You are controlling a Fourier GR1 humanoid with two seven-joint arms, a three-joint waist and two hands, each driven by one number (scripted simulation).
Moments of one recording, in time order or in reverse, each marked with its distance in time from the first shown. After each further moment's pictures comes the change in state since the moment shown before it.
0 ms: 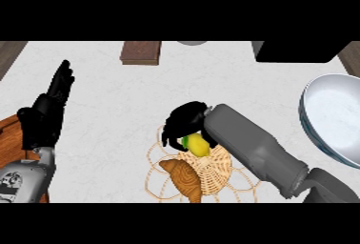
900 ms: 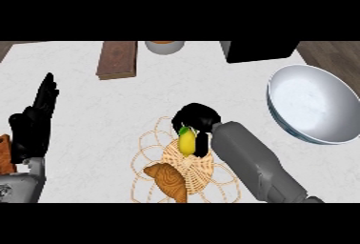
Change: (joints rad) left arm 0.089 0.004 0.053 -0.003 -0.031 0.038 0.028; right arm 0.218 0.061 -0.355 -0.007 -0.197 -0.141 0.591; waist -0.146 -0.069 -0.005
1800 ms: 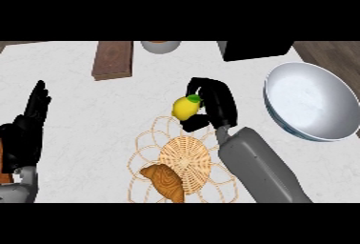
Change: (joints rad) left arm 0.064 0.008 0.024 -0.028 0.007 0.002 -0.020; right arm 0.202 -0.043 -0.166 -0.615 0.005 -0.490 0.667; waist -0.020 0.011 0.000
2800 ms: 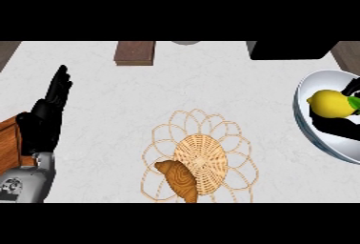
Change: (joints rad) left arm -0.115 -0.052 -0.041 0.012 -0.016 -0.056 -0.003; right arm 0.449 -0.461 -0.451 -0.566 -0.037 0.006 0.055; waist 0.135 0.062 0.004
